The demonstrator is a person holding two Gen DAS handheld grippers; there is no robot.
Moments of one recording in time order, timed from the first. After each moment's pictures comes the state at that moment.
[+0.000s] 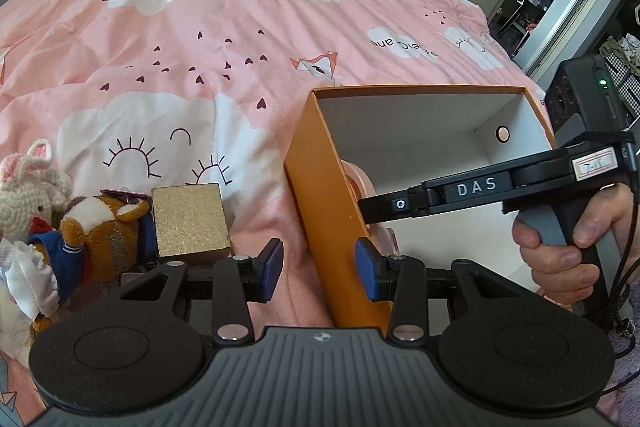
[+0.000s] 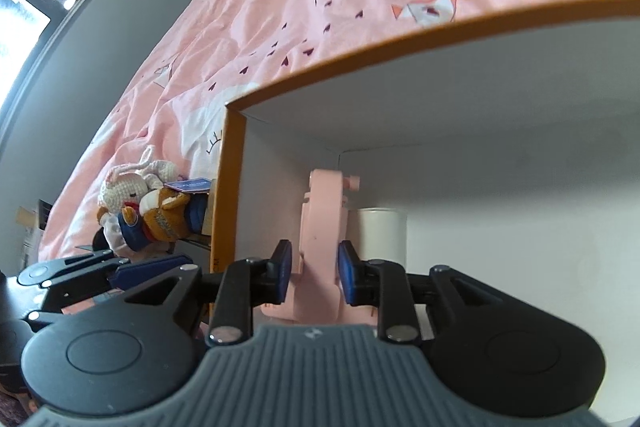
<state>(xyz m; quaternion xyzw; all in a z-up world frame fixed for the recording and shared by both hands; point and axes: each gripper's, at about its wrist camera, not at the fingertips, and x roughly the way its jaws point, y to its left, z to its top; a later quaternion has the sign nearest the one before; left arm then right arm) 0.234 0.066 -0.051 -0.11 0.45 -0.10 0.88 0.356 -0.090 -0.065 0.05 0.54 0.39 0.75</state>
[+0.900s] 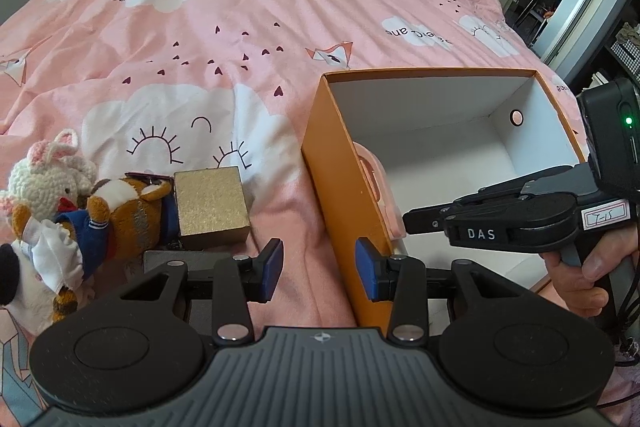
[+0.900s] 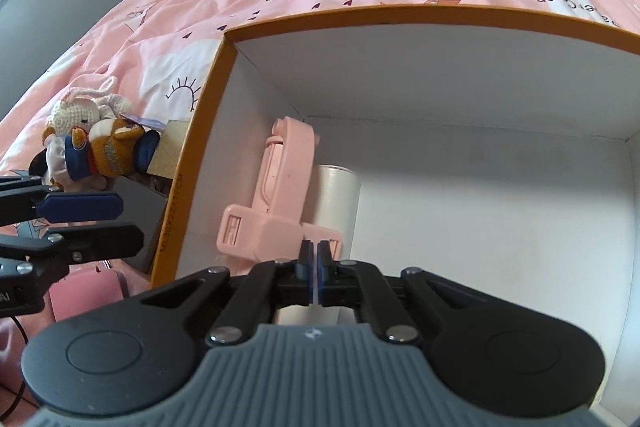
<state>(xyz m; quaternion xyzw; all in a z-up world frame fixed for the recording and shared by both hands) 0.219 0.062 -0.047 -0.09 0.47 -0.07 0.88 0.322 -0.093 -0.070 -0.09 0.50 0.34 0.79</state>
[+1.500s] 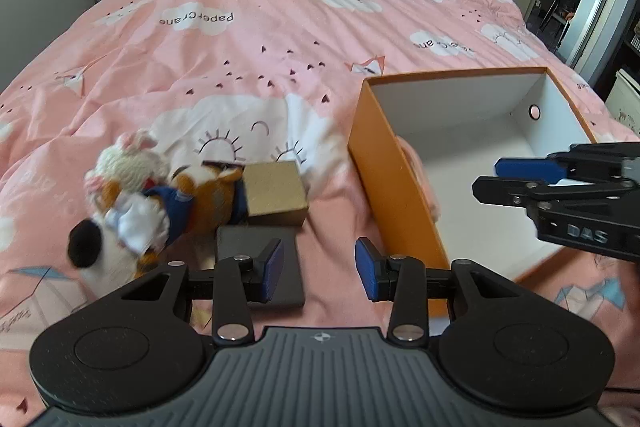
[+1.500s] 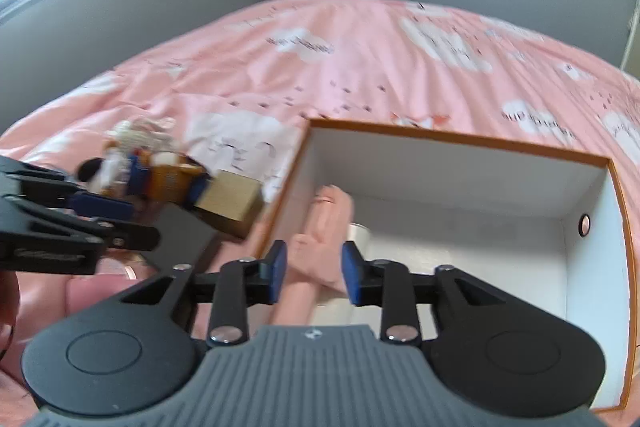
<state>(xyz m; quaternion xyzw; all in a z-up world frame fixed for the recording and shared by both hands) 0.166 0.078 -0.025 -0.04 0.45 -0.02 0.89 0.225 -0.101 -0.005 -0.13 0.35 0.36 0.85</state>
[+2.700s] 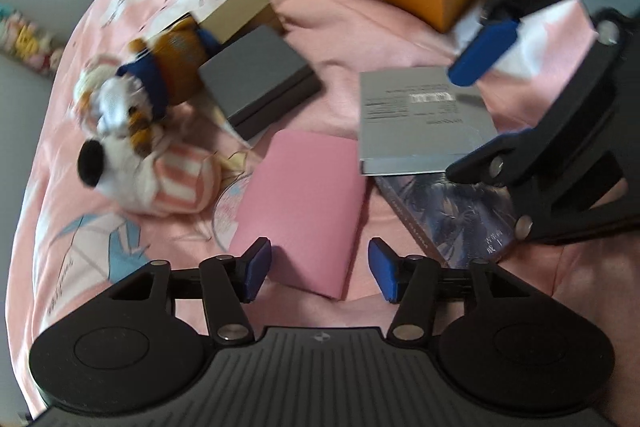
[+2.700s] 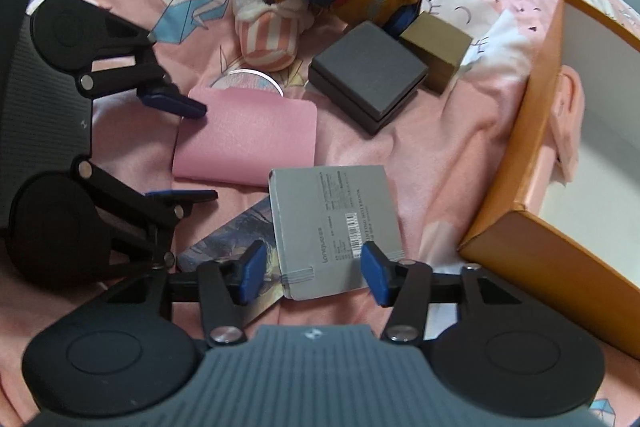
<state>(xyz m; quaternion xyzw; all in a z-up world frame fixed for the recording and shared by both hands) 0.076 0.031 -0.128 0.31 0.54 -0.05 0.78 0.125 -0.022 -0.103 -0.26 0.44 0.45 0.73</state>
